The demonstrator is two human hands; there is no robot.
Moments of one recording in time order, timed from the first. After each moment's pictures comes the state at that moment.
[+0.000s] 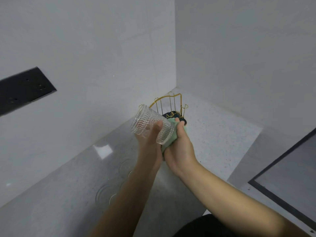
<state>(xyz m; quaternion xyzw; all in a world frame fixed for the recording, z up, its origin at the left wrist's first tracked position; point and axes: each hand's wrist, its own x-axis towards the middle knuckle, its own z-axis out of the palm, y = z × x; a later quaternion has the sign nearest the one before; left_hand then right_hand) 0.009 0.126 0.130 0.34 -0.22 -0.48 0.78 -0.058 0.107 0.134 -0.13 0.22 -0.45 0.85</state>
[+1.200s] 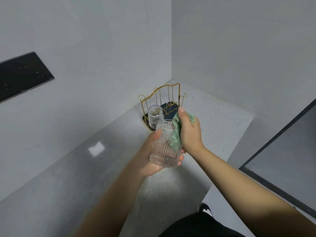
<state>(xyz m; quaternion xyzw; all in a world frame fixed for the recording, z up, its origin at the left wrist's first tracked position) 0.056 0.189 0.106 0.31 -0.27 -0.78 0.47 -0.062 0.122 0.132 -0.56 0.42 -0.51 0.50</state>
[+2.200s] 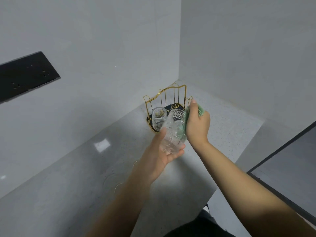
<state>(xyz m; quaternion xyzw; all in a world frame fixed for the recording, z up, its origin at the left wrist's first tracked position) 0.030 0.178 0.109 0.42 -0.19 -0.66 0.59 -0.058 0.084 0.138 -0.52 0.48 -0.57 0.42</state>
